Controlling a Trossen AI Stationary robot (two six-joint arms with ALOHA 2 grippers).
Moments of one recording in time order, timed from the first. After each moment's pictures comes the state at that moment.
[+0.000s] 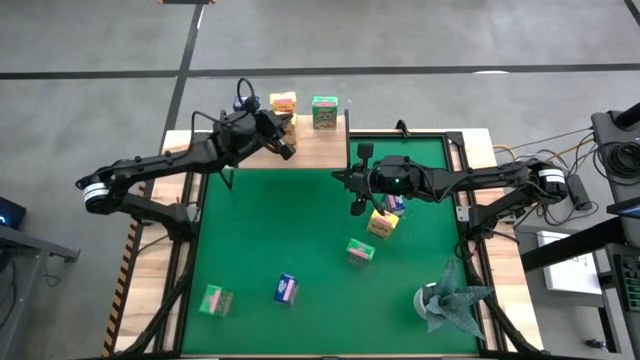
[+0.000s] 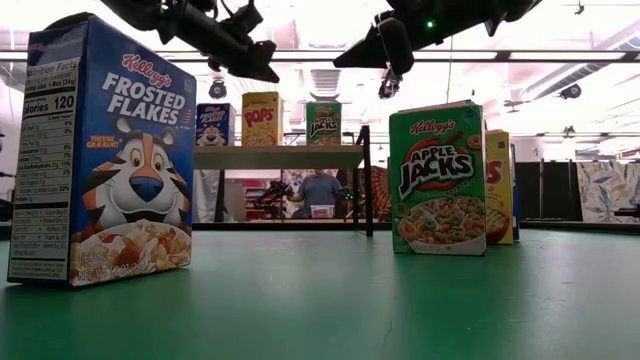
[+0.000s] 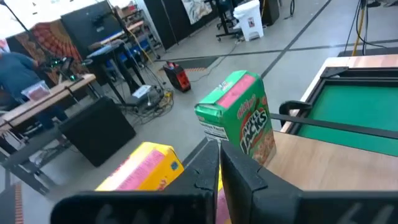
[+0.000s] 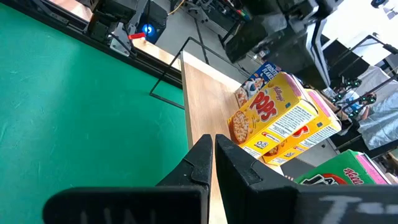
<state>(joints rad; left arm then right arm) 0.46 1.27 0.96 0.15 -0.36 0.31 -0.12 1.39 0.93 0.24 0.18 -0.60</state>
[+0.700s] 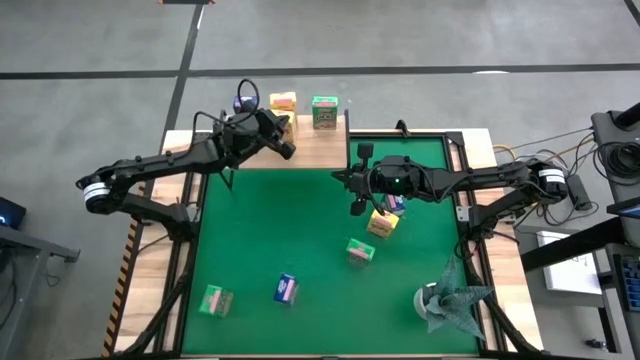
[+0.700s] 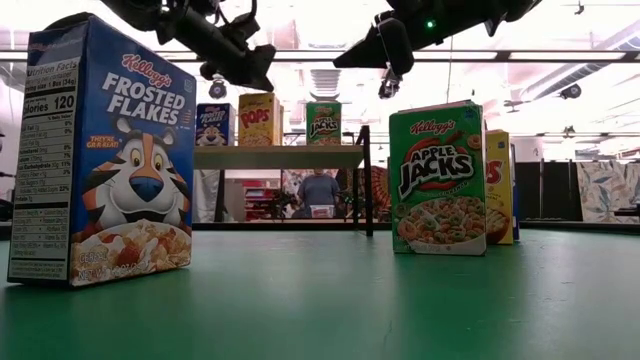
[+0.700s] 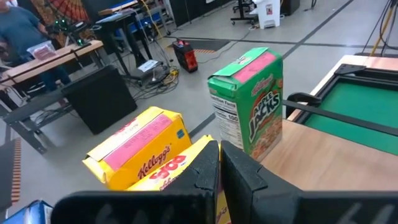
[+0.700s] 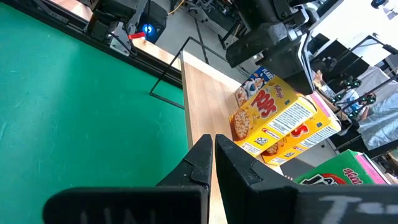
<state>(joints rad) 0.46 1.28 0.95 0.09 -0.44 0.15 -0.12 1.39 0.93 0.24 0.18 -0.61</state>
